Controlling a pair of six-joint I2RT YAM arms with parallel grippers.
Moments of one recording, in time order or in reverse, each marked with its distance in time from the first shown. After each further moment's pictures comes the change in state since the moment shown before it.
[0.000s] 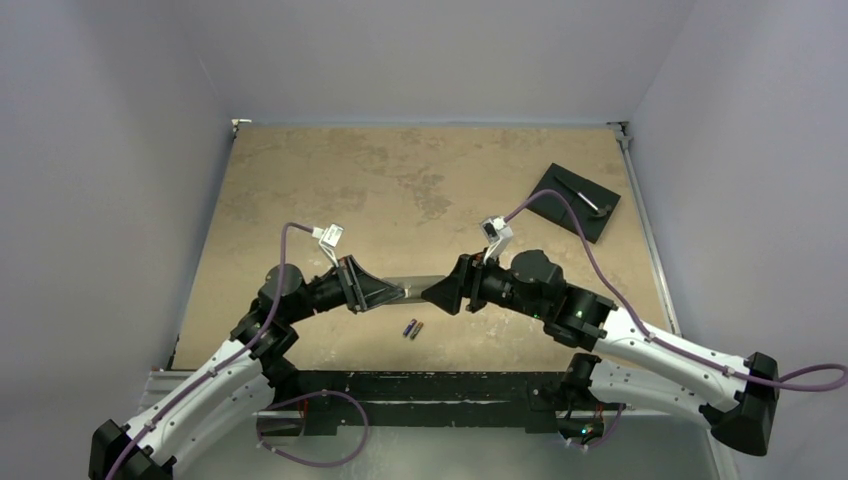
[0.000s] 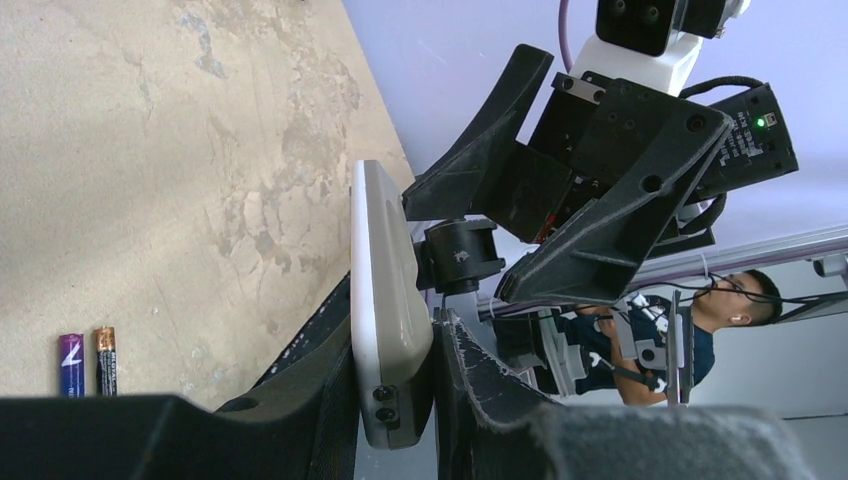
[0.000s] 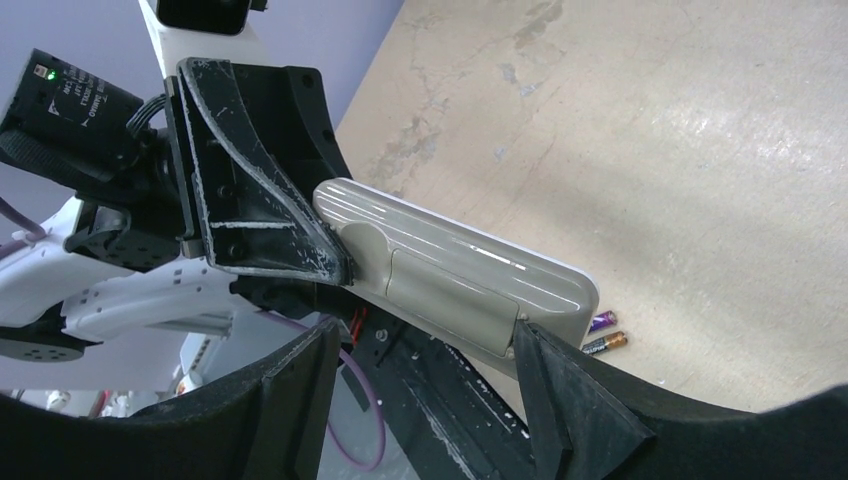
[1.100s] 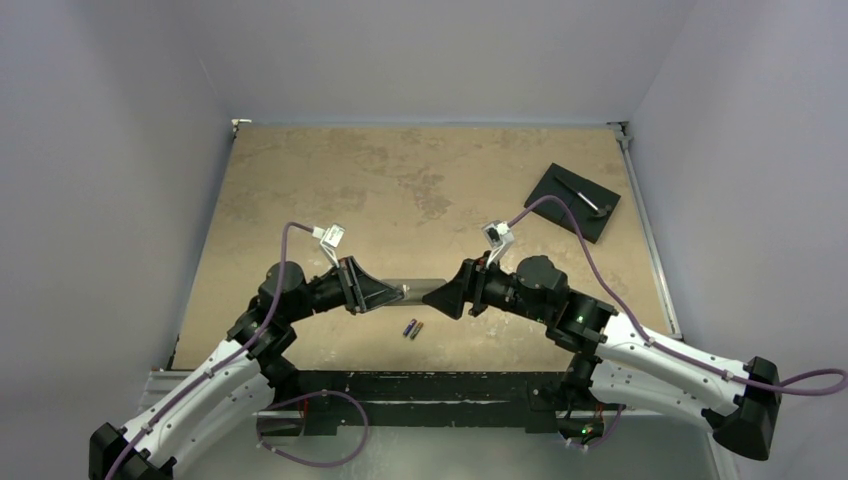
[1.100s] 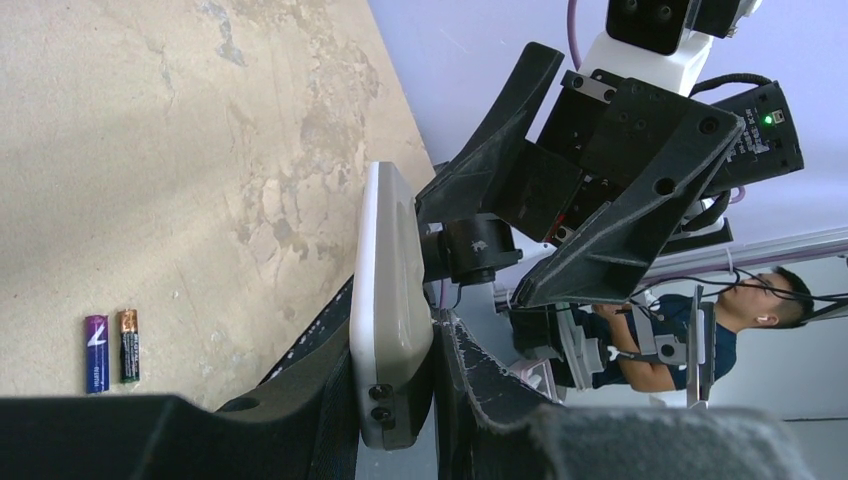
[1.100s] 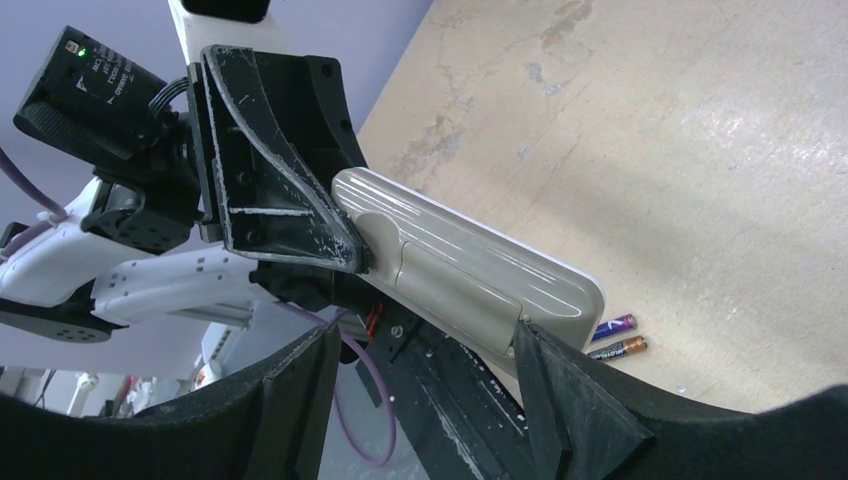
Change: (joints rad) left arm 0.004 0.004 0.032 -0.097 -0.001 0.049; right arm -0.008 -0.041 -0.072 0.092 -0.054 0.013
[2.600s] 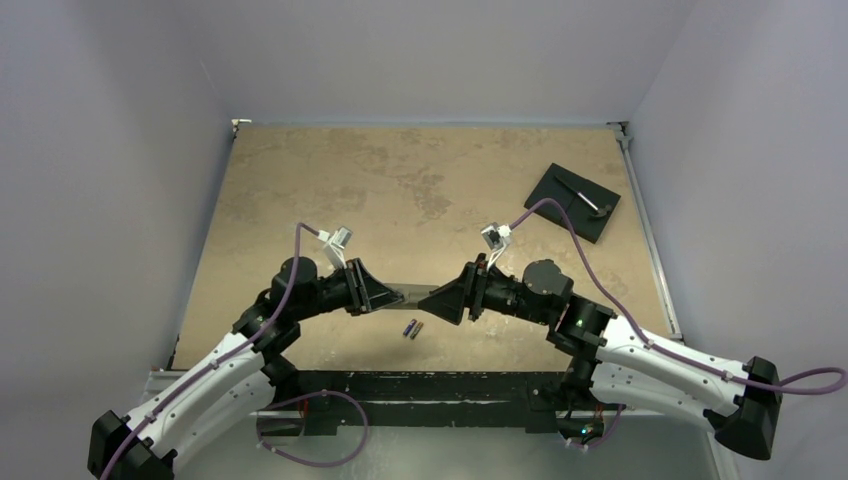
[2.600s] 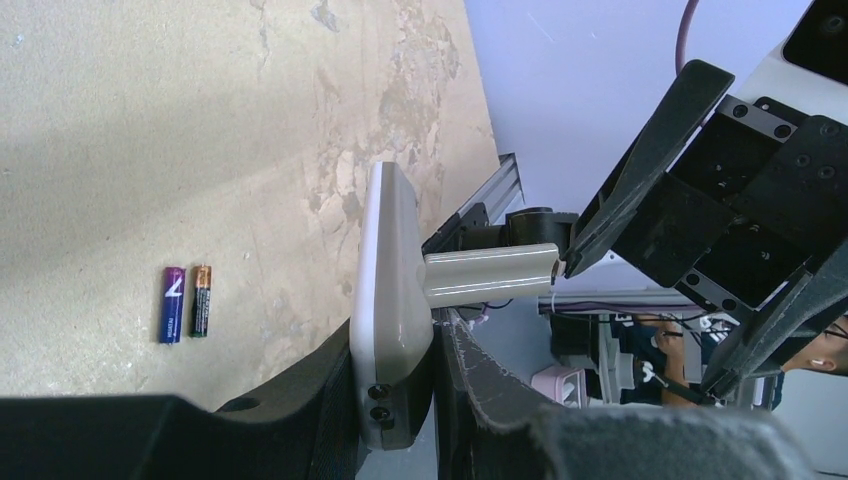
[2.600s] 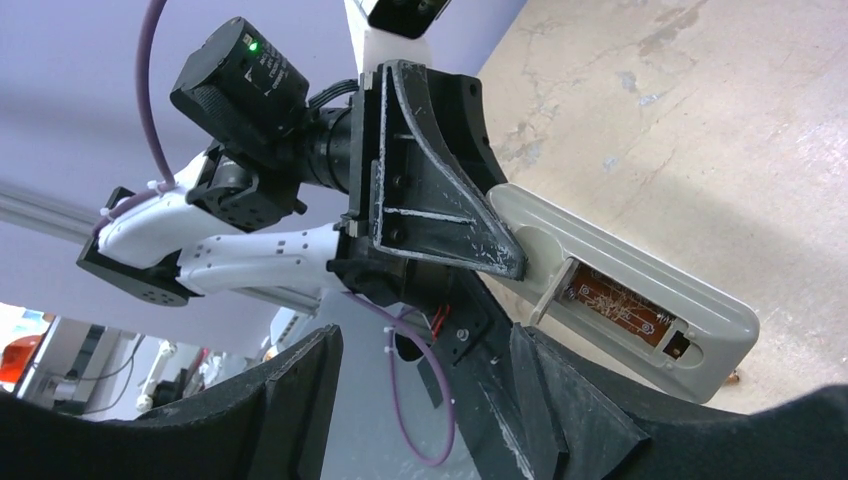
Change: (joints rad) left arm -0.012 0.061 0.022 -0.134 -0.069 0.045; right arm 0.014 -0.018 -0.039 0.139 -0.075 0.053
